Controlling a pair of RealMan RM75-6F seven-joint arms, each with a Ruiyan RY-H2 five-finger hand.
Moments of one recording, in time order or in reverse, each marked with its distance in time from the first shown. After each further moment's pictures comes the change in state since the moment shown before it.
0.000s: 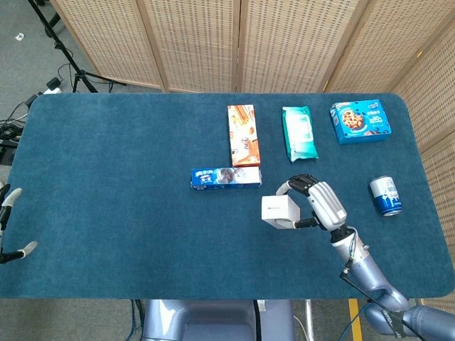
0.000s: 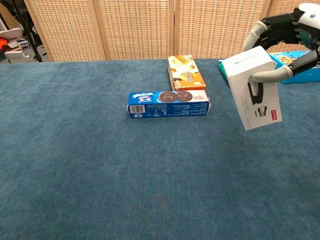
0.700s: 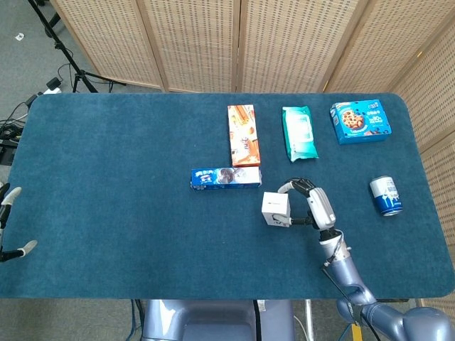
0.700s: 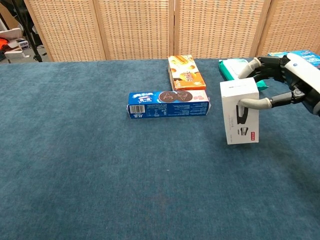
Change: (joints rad) left arm -0.007 0.003 -0.005 0.005 -0.018 -0.017 -0.012; right arm -0.029 -0.403 0.010 0.593 0.011 0.082 0.293
